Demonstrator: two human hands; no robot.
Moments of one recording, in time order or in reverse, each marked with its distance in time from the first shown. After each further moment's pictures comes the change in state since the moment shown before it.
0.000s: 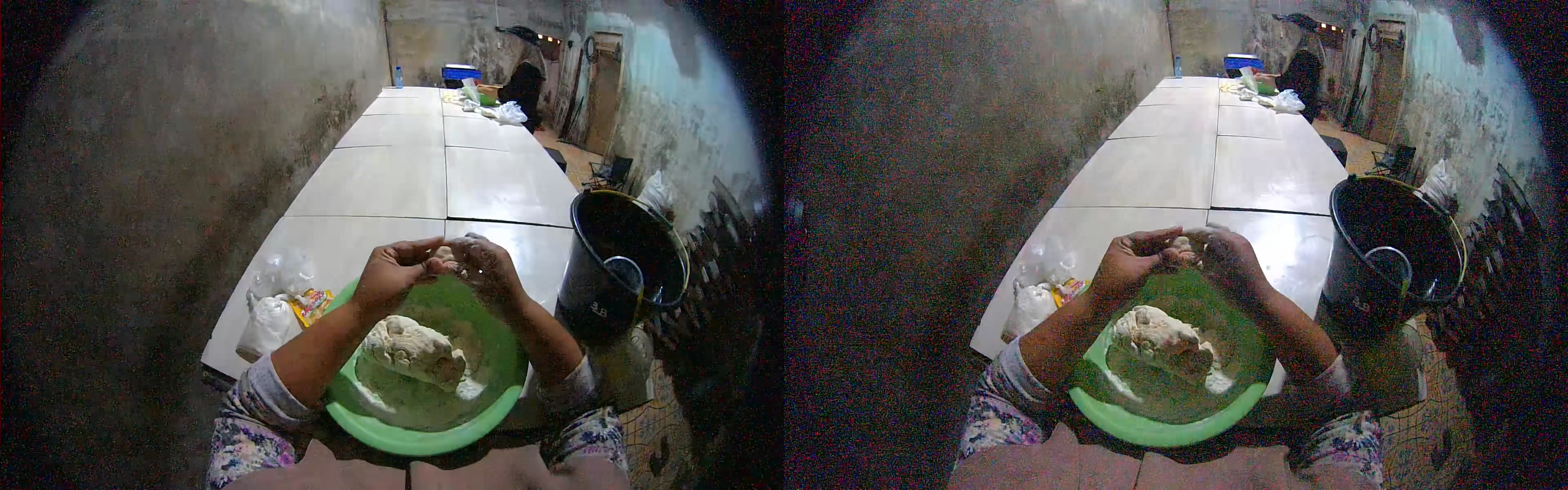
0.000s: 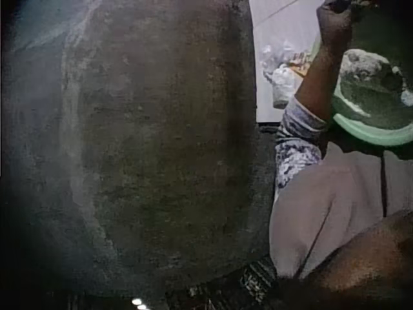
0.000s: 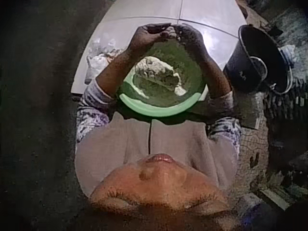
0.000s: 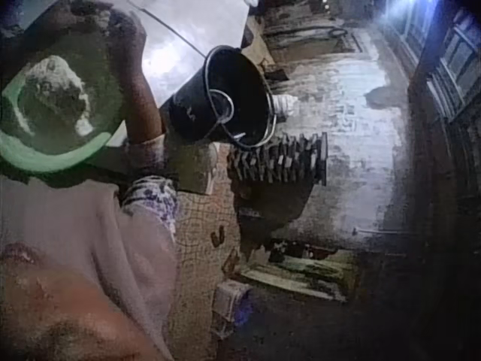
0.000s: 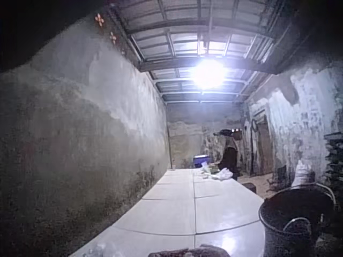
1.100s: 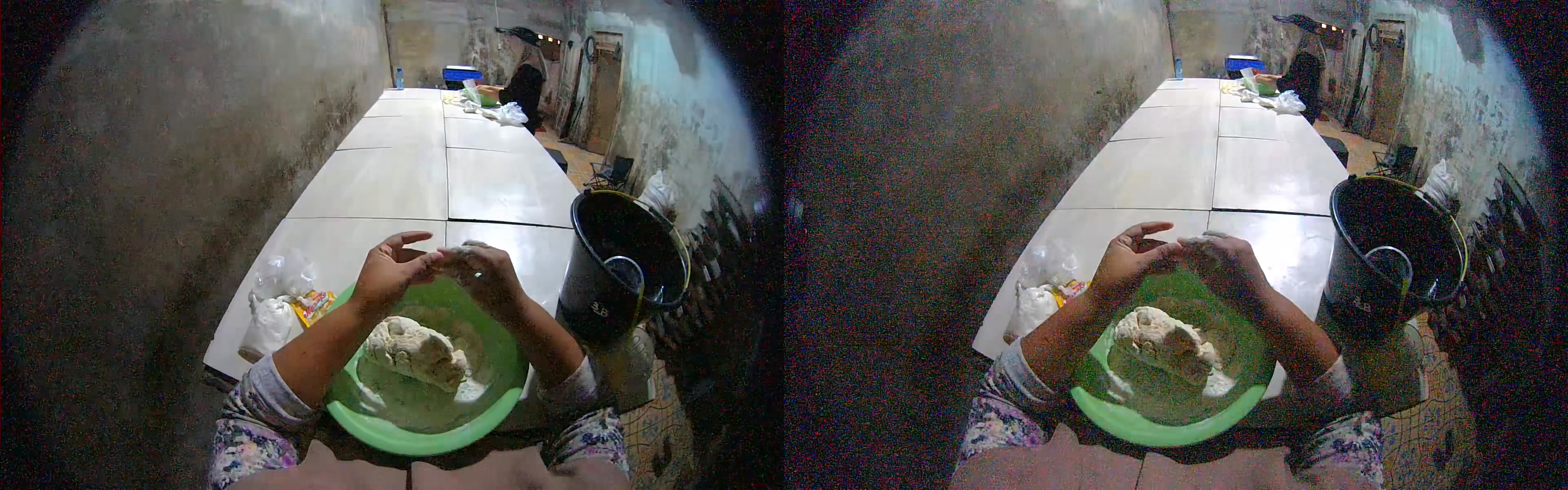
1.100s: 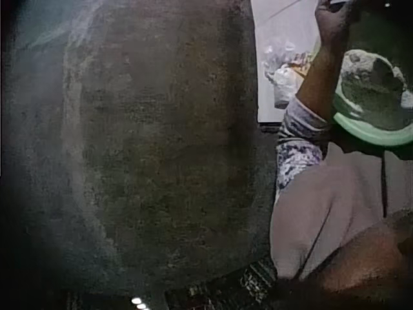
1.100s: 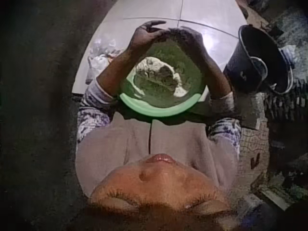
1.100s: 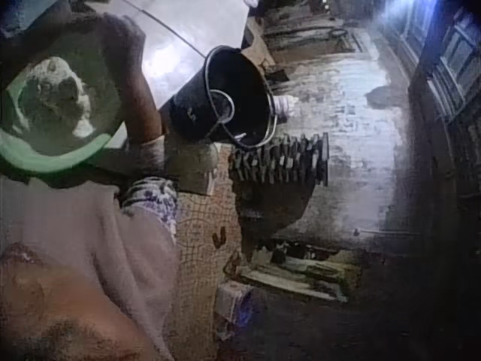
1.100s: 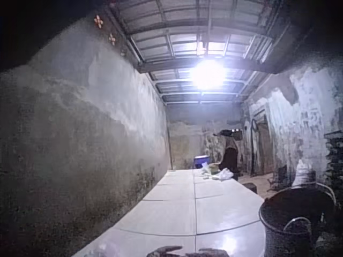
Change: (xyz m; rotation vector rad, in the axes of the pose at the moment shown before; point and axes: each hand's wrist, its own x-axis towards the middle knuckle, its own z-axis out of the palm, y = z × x) left_hand 0.004 0.005 -0.004 0.130 0.071 -0.066; right_hand 0.001 0.002 0.001 -0.057 0.052 -0.227
